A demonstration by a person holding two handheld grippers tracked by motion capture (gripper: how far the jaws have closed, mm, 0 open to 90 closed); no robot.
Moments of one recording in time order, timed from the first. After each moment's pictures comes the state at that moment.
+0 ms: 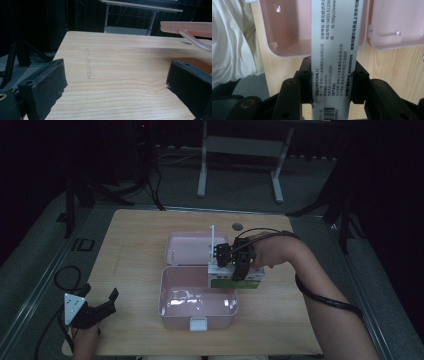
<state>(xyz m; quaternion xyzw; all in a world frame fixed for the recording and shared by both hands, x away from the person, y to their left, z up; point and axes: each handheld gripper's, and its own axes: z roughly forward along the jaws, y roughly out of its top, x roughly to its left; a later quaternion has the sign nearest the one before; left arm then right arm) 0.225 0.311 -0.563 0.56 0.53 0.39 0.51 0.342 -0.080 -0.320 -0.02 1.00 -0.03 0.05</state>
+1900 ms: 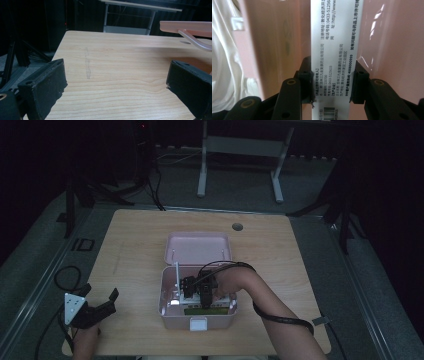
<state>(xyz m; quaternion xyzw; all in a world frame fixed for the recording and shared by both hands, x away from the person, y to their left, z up) 0.226 0.311 -0.563 0.56 0.53 0.39 0.51 0.321 -0.010 -0.431 -0.05 1.00 -0.04 -0.02</state>
